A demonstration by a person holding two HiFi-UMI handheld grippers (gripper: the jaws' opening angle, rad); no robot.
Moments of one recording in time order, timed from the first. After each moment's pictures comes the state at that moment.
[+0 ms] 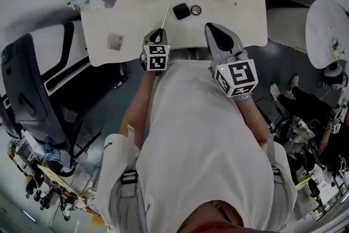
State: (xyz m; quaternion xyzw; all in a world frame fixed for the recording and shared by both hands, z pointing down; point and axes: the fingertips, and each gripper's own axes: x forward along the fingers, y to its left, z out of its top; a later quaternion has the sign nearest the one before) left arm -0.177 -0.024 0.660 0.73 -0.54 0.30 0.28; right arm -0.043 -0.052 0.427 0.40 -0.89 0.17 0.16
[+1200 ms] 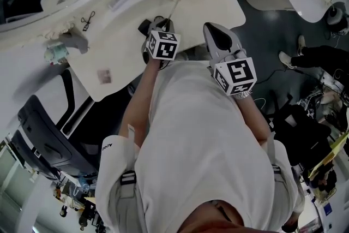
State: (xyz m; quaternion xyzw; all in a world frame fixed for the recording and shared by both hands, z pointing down) left arm 0.025 -0.110 0.618 0.82 -0.35 0.41 0.19; right arm 0.119 -0.062 0.431 0.55 -0.80 0.21 0.12
